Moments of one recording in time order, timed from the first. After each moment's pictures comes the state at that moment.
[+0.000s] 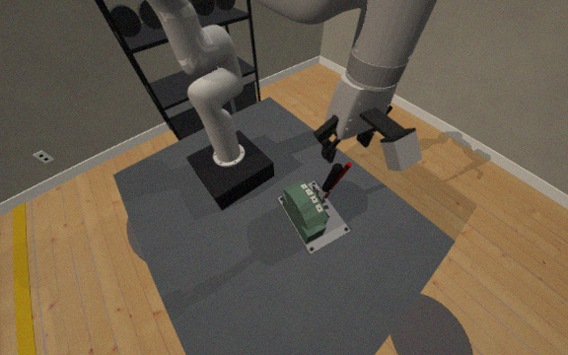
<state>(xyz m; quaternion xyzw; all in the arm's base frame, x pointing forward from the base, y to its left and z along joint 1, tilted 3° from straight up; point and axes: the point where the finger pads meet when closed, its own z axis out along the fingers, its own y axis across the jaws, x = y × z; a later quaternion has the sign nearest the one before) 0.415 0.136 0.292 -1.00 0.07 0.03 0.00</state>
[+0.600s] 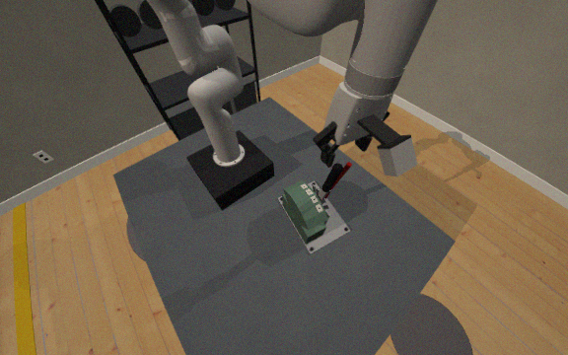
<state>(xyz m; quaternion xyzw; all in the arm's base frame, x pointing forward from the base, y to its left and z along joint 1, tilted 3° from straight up) 0.415 0.136 0.279 -1.00 0.07 0.03 0.00</state>
